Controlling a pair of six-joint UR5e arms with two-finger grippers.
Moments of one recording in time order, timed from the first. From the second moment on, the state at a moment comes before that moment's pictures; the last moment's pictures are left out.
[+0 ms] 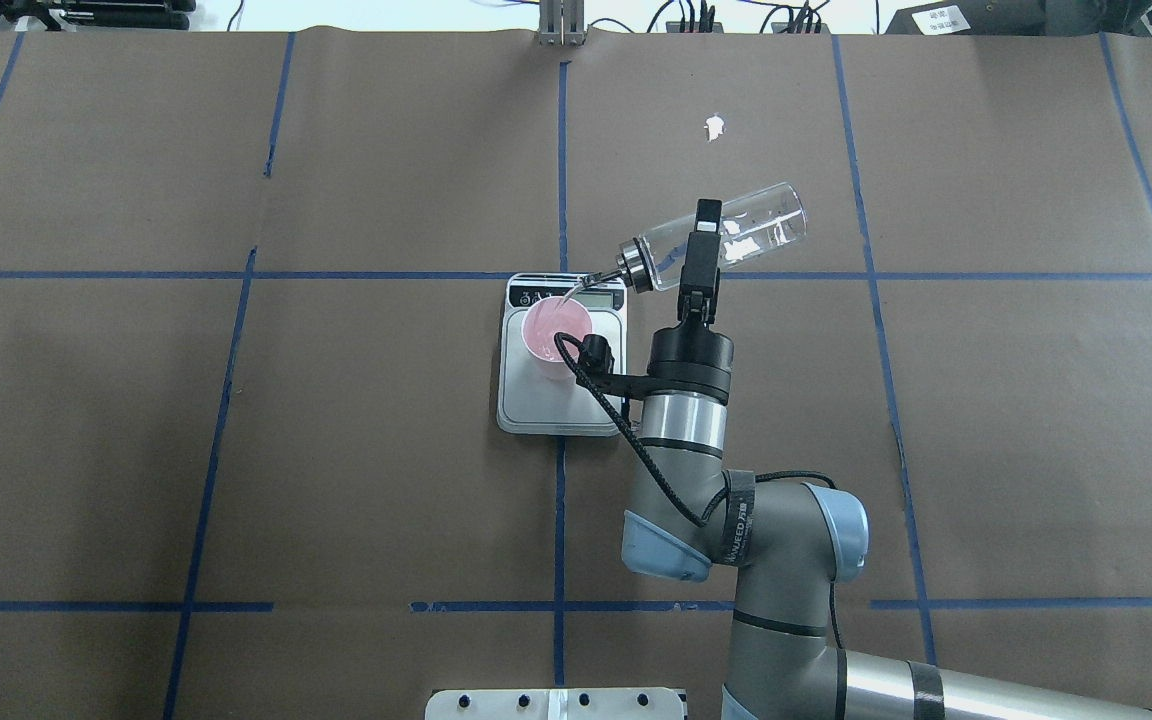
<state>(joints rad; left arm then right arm) -1.47 -1.73 -1.46 -1.84 -2.17 0.25 0.25 -1.04 1.55 -1.34 0.05 -0.12</state>
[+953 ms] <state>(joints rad) -1.47 -1.74 -1.46 -1.84 -2.17 0.25 0.25 -1.04 1.55 -1.34 0.05 -0.12</state>
